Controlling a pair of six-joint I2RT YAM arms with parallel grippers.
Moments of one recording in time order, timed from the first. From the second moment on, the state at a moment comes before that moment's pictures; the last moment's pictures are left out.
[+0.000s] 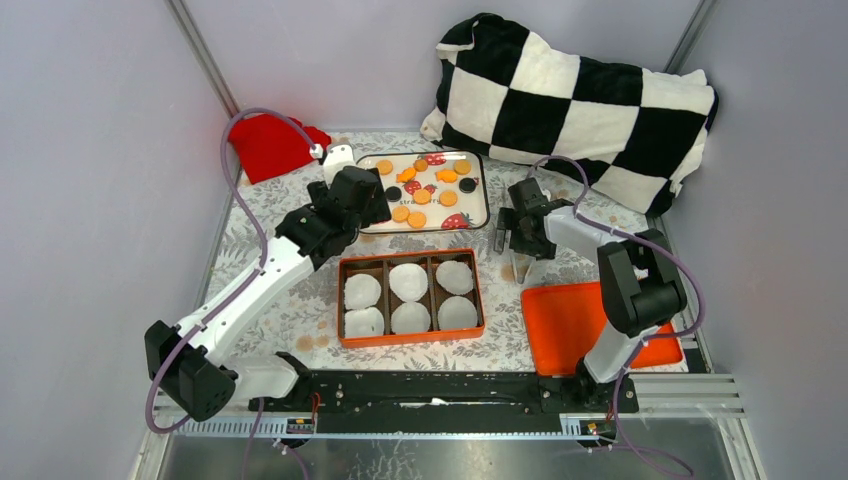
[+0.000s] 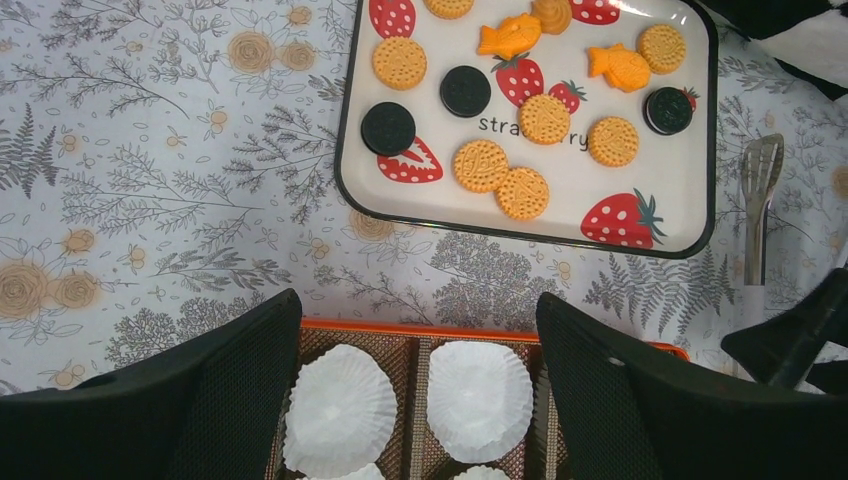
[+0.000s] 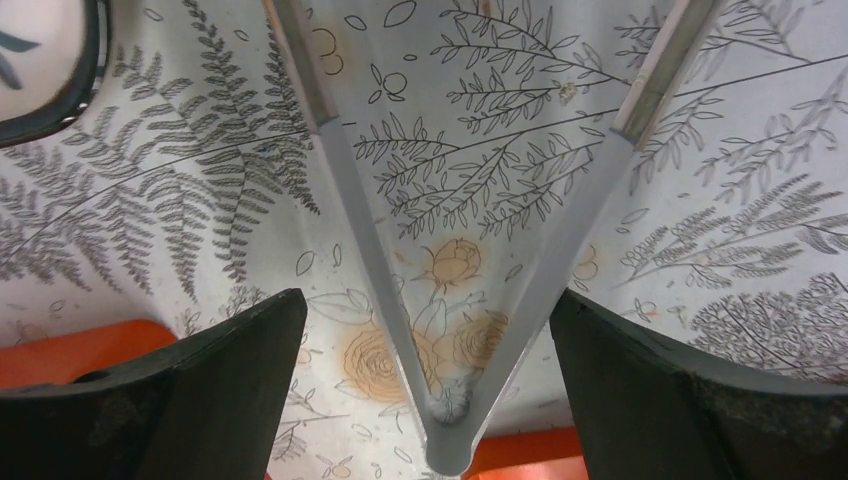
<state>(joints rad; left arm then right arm) -0.59 1.27 1.20 -0.63 -0.54 -0.59 0.36 1.71 1.06 -0.53 0.16 0.49</state>
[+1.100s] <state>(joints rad) -0.59 1.20 1.09 -0.62 -0.45 -0.62 0.27 1.89 1.20 -0.50 0.17 0.47</state>
